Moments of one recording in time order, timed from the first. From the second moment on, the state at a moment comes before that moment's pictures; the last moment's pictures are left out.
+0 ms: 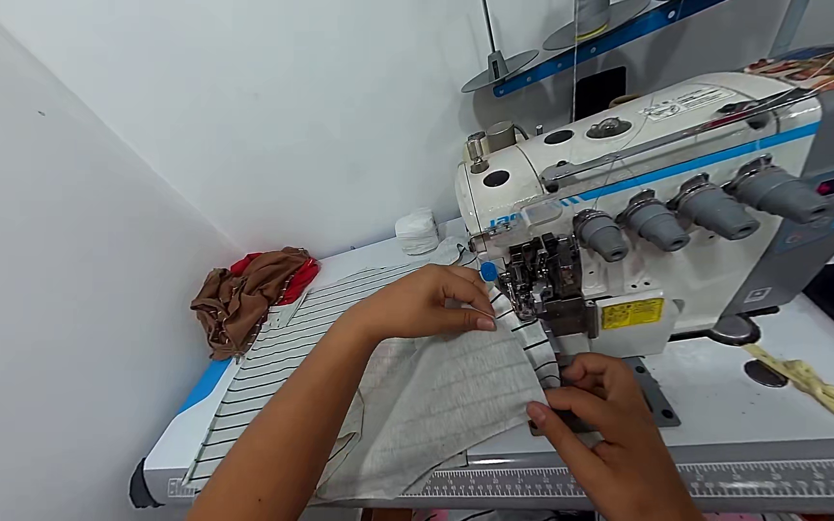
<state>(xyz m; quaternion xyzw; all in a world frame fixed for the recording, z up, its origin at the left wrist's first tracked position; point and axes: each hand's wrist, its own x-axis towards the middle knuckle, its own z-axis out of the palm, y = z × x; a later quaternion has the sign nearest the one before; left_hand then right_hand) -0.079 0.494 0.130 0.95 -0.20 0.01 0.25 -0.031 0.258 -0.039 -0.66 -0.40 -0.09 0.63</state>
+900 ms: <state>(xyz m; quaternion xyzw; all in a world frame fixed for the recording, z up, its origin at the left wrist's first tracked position) -0.083 0.452 0.119 0.98 0.01 0.04 0.20 -0.028 0.229 -0.039 -0.55 -0.37 0.10 0.74</state>
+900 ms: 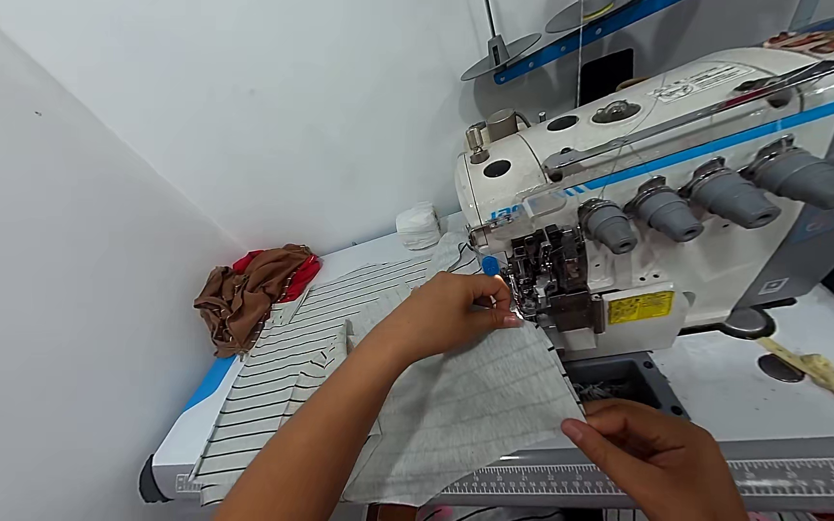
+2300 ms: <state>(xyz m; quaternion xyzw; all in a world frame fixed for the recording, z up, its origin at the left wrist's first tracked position) -0.112 0.417 0.046 0.94 -0.04 0.32 0.09 -0.018 0.256 -0.014 -0.56 -0.35 0.18 0.73</state>
